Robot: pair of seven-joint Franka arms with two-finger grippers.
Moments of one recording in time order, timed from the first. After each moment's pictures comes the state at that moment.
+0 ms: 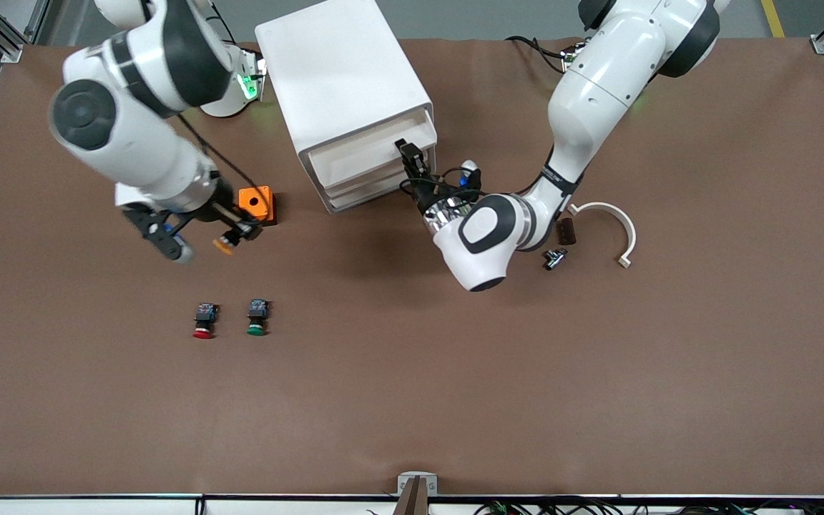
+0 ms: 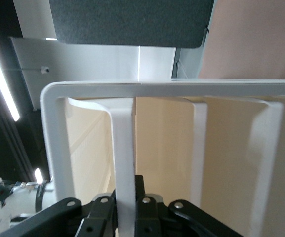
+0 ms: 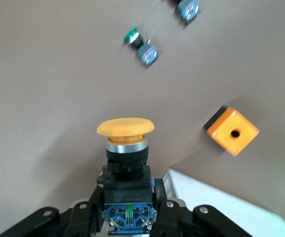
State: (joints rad) left arm -0.46 0.87 -0.20 -1.41 -1.09 1.35 -2.44; right arm 0.49 0.13 -0.06 -1.73 0.14 1.82 1.16
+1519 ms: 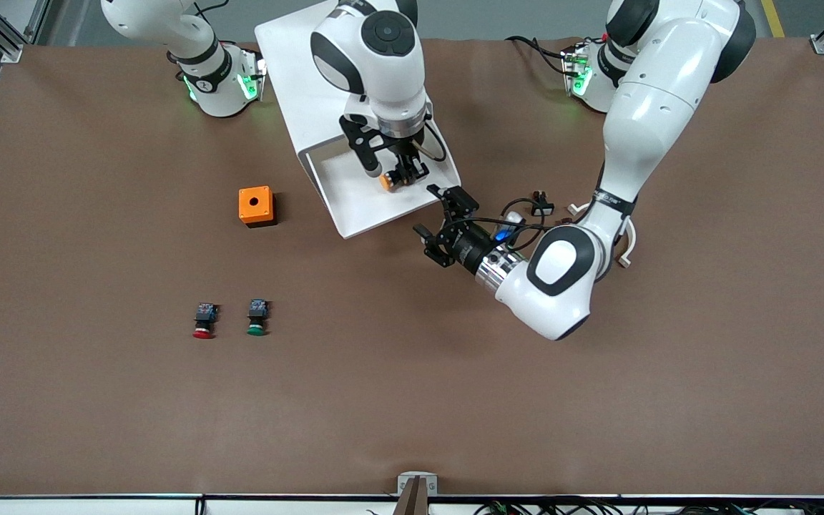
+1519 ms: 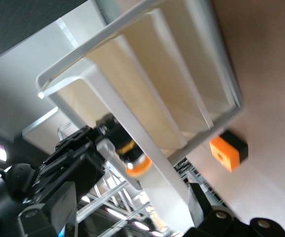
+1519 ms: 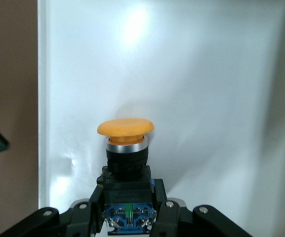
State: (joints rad) left arm -0.31 0.87 -0.18 -1.23 -1.07 1.42 -1.86; right arm 0.98 0.30 -0.06 -1.75 0.06 2.09 1.99
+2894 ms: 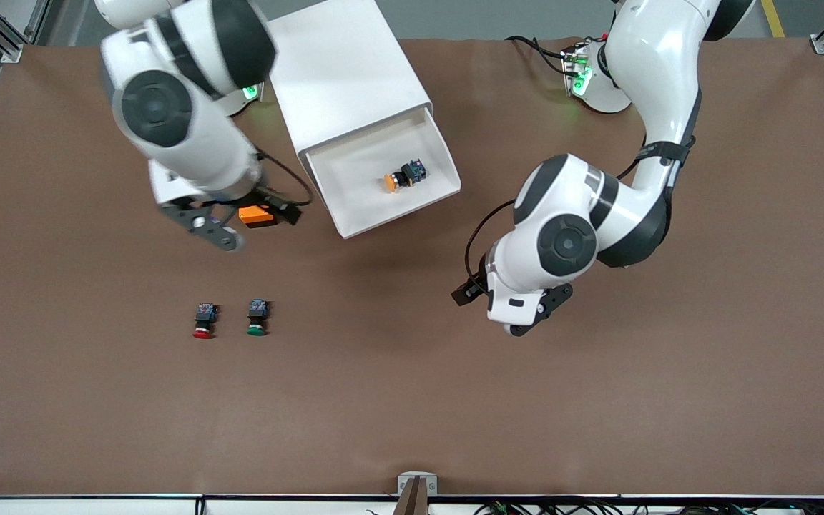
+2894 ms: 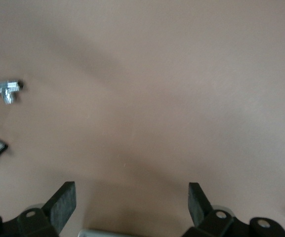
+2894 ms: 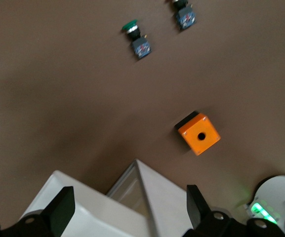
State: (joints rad) left arm -0.49 0.69 -0.09 -1.15 -0.14 1.79 -1.13; right arm 0.49 0.24 -0.10 -1.46 0.08 1.51 0.86
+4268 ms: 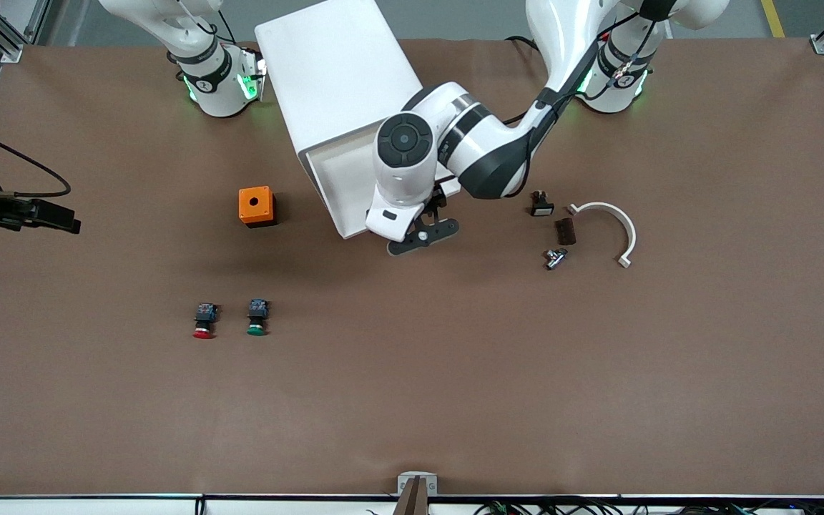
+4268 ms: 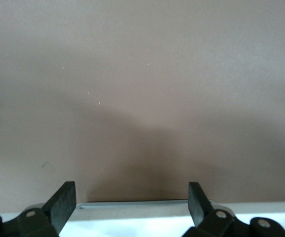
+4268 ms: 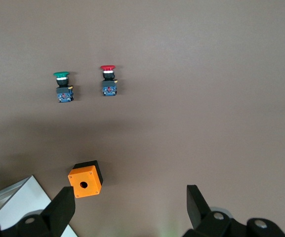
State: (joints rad) left arm -0.77 0.67 -0.09 -1.23 -0.07 1.83 -1.17; right arm 0.04 0.19 -0.11 -1.44 0.01 1.48 0.00
